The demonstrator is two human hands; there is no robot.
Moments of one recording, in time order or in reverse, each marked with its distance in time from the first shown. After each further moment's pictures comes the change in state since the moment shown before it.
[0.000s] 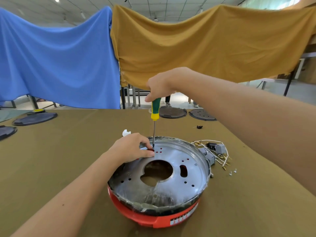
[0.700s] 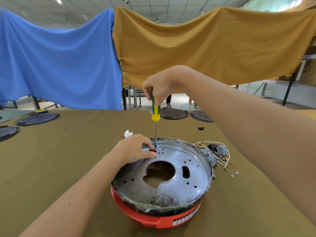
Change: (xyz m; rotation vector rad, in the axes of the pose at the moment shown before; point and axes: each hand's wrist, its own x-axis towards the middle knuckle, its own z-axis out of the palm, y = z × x) left_hand 0.001 -0.002 0.000 0.004 -0.015 0.025; right_hand -0.009 -0.006 -0.012 0.232 -0.063 -0.098
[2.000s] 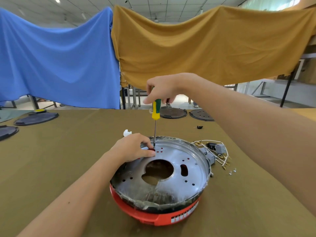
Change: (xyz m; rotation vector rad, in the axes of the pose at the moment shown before) left_hand 0.000 0.000 0.000 -0.018 0.004 0.006; right_hand -0.005 0.012 0.018 0.295 0.071 0.085
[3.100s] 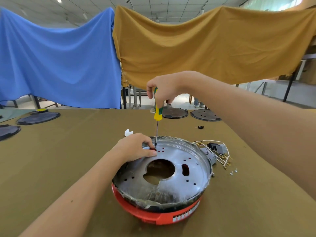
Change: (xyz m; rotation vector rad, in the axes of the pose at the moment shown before) left_hand 0.002 -0.002 0.001 0.007 -0.007 -0.001; right_hand -0.010 -0.007 -0.005 -0.041 -0.038 -0.046
